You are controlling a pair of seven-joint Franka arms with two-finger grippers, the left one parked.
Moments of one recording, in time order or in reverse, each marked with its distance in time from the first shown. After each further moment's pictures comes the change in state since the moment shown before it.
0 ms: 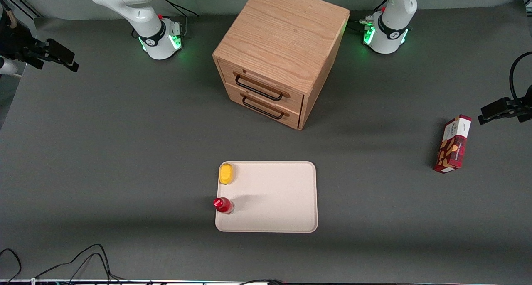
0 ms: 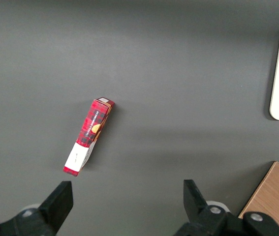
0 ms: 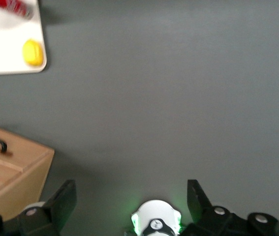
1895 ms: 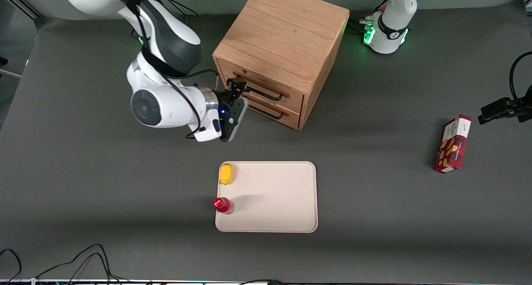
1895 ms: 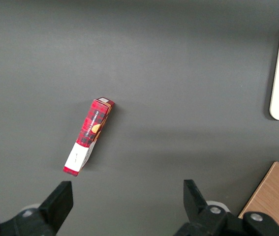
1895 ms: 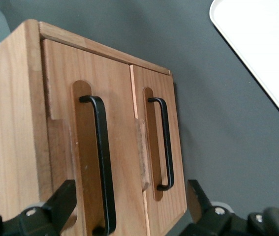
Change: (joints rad) arm 0.089 0.643 0.485 0.122 0.407 0.414 -0.510
